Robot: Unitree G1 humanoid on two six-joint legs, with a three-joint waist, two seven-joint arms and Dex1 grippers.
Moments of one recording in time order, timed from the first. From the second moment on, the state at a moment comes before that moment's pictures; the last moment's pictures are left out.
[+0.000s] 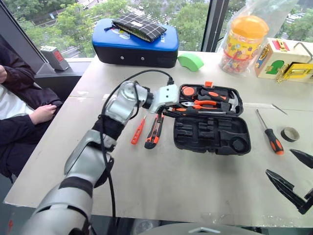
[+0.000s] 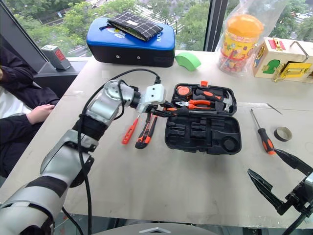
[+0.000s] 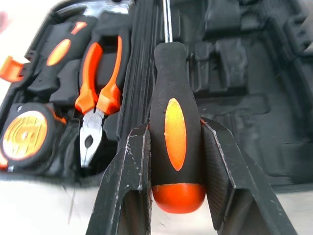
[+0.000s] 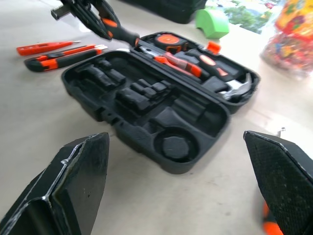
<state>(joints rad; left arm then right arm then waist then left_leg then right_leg) -1.04 0.44 -0.44 0.68 -0.03 -0.05 -1.29 0.82 -0.48 -0.77 -0.78 0.69 0.18 0.89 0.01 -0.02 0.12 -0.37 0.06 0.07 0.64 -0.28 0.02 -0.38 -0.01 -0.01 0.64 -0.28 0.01</state>
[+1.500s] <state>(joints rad) -0.89 0.18 -0.28 0.60 0.05 0.36 -1.03 0.60 -0.63 -0.68 -0.87 0.76 0.40 0.65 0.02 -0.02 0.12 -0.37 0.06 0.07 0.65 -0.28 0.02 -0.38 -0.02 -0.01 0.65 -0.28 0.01</state>
